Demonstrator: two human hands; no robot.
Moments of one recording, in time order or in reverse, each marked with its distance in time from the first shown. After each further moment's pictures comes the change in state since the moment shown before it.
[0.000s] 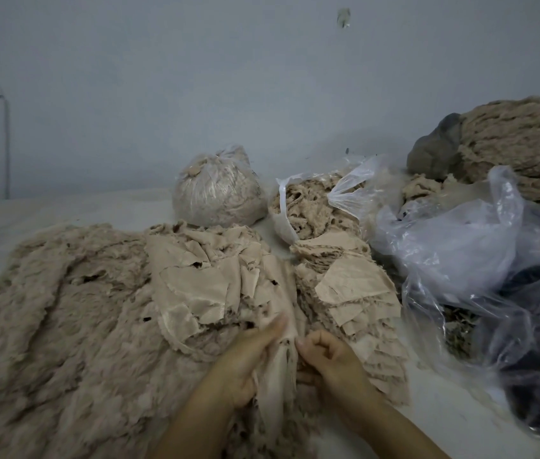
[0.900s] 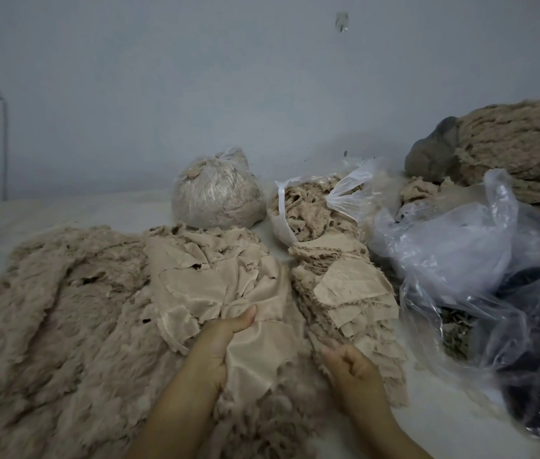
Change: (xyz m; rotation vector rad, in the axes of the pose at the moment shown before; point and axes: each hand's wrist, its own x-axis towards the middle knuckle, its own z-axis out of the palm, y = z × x) left_hand 0.002 0.024 -0.020 -0.110 0.199 0.037; right_hand -0.014 0.008 -0.019 -0.249 0.241 -0.106
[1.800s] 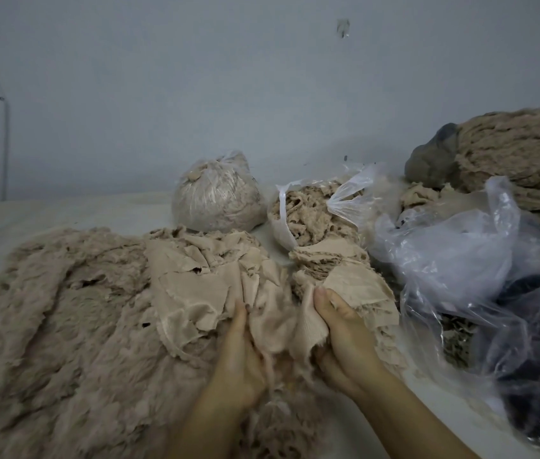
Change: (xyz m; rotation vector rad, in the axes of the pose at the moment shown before) left_hand 0.003 -0.027 0.021 -0.279 -0.154 -0.137; right_hand 0.024 -0.067 0.027 0.516 -0.249 -0.024
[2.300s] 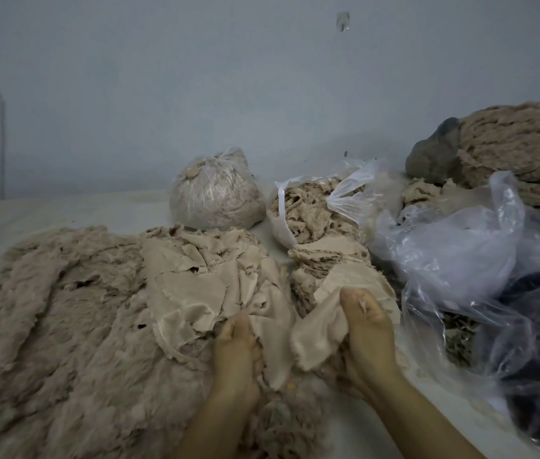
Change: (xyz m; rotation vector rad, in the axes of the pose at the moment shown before) left_hand -0.001 -0.008 0.007 0.191 0.340 0.450; right_hand 0.010 0.001 -0.028 -0.277 0.364 -0.296
